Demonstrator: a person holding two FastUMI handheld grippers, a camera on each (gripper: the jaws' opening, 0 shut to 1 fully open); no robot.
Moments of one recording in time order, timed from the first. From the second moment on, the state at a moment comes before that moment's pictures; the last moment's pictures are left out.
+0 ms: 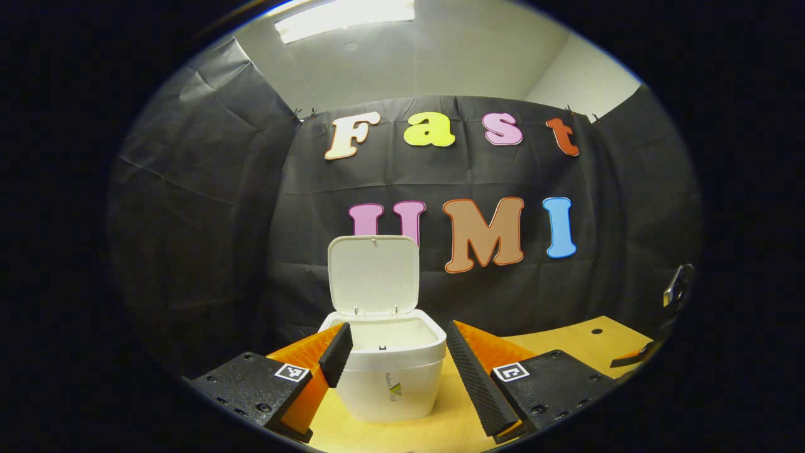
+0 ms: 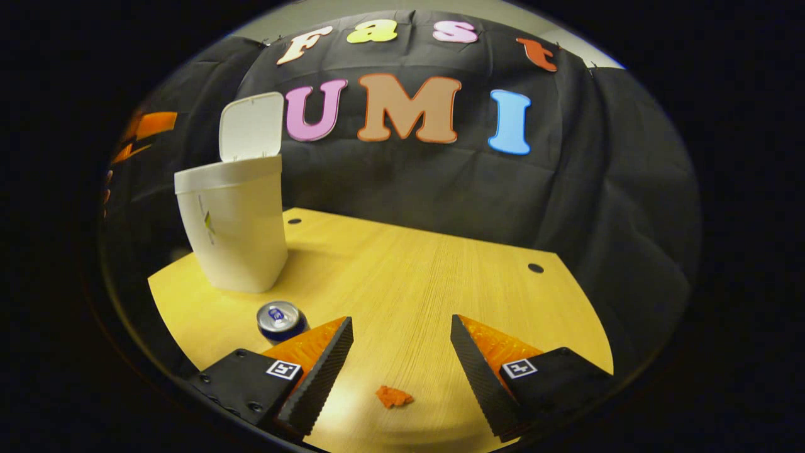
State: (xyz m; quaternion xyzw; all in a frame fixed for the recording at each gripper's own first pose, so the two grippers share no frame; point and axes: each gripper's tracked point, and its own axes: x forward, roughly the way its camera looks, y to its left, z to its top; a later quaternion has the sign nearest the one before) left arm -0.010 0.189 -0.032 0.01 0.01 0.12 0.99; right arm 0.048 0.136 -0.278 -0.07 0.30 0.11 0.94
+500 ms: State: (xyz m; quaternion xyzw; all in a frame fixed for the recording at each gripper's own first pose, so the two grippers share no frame) left arm -0.025 0.197 -0.042 0.02 0.02 0.13 0.99; right arm 0.009 0.123 -0.376 -0.10 0.43 0.11 0.89
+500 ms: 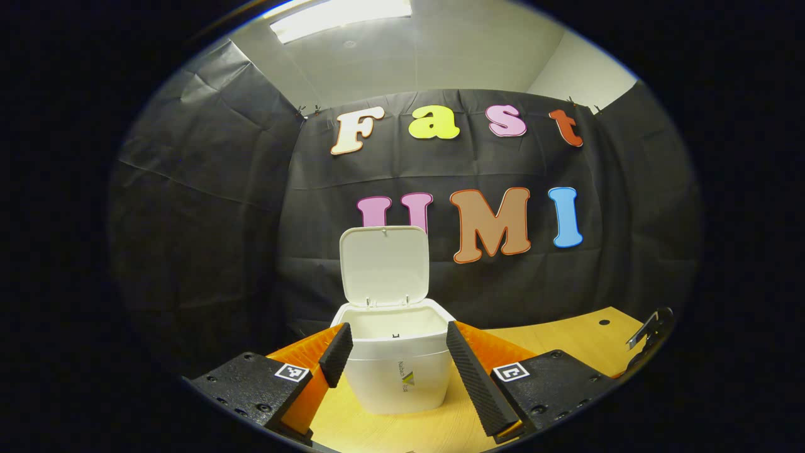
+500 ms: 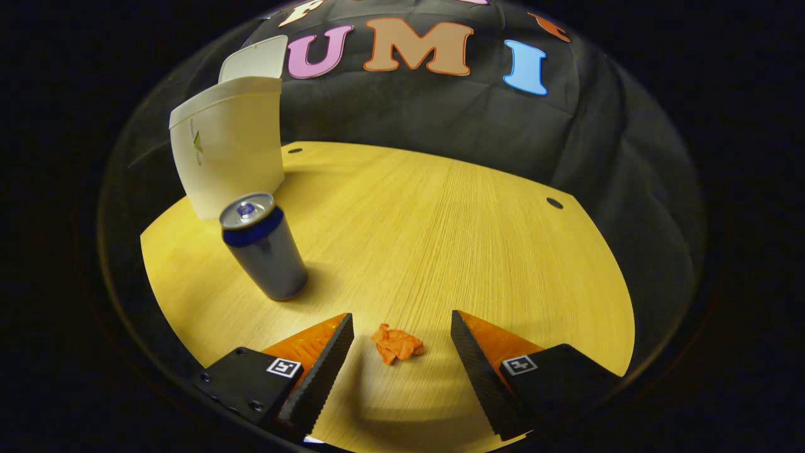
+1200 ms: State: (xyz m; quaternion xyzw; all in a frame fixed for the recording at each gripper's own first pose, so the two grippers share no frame) left arm -0.025 0.203 -0.052 0.03 0.04 0.13 0.99; right arm 0.003 0.121 -0.401 -0.07 0.46 0.13 0.88
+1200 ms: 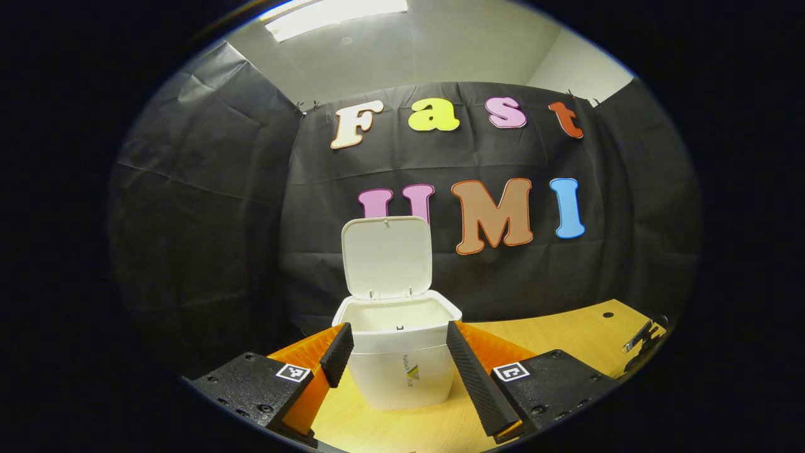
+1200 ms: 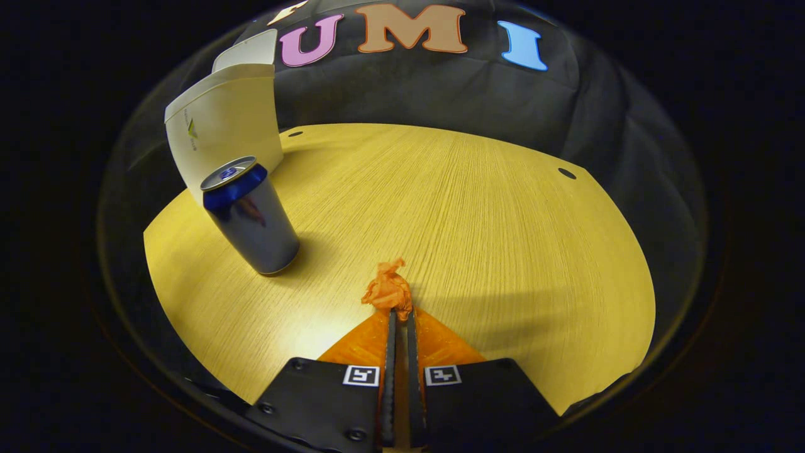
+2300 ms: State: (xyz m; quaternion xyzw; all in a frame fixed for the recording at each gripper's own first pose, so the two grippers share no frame) left arm -0.014 0.227 -0.059 0.00 0.04 0.13 0.99; right arm 0.124 0.240 -0.116 -0.01 0.18 0.22 0.96
